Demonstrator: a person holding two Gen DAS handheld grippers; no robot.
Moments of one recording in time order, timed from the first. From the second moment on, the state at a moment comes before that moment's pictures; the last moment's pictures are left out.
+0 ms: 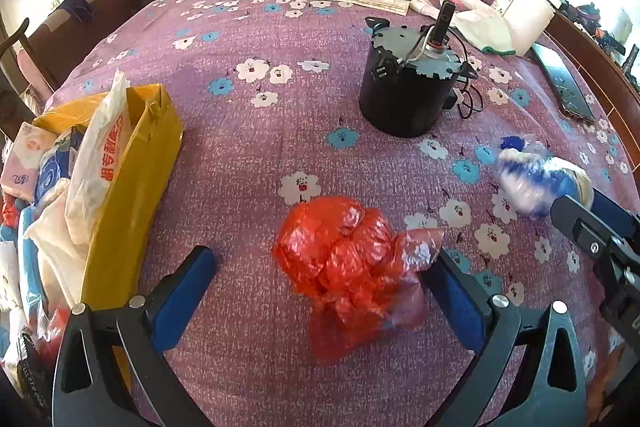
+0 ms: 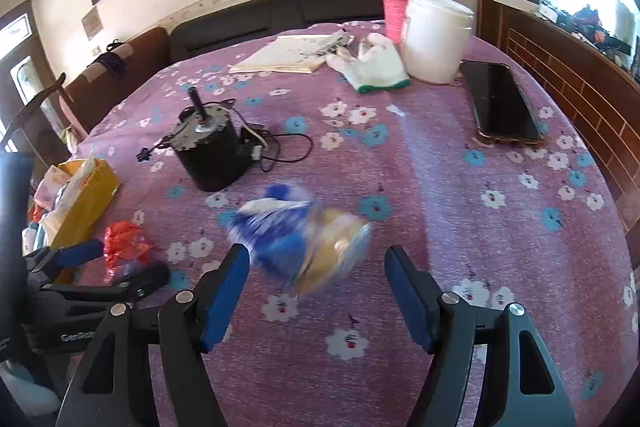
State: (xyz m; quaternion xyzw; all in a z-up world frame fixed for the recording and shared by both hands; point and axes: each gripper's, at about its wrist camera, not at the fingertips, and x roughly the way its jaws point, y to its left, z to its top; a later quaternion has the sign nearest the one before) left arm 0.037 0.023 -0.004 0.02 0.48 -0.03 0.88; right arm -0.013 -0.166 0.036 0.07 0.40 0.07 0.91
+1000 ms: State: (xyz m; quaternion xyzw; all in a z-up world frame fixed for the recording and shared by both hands) left arm -0.001 0.022 0.014 0.02 0.47 -0.11 0.88; right arm -0.001 -0.136 0.036 0.03 0.44 0.10 0.89
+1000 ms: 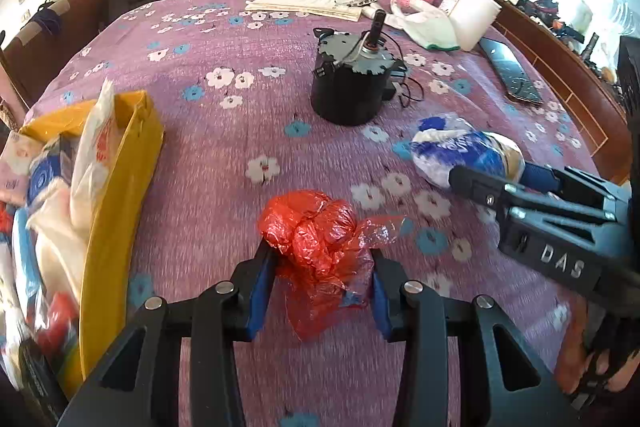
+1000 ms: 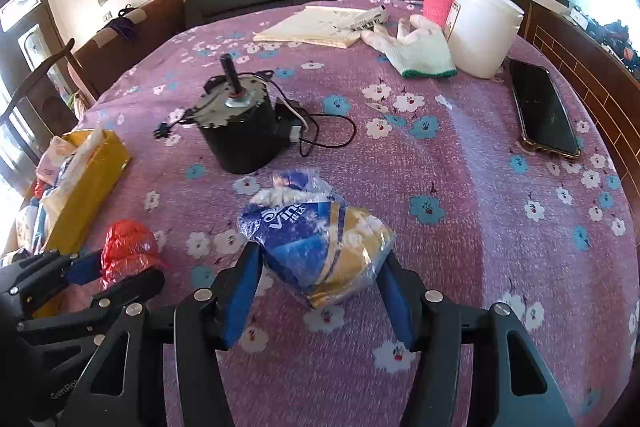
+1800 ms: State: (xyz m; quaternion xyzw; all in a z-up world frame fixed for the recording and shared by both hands) left arm -0.091 0.061 0.062 0.01 0.39 -0.11 0.91; right arm -0.087 -0.117 0.078 0.01 0.40 0.13 0.91
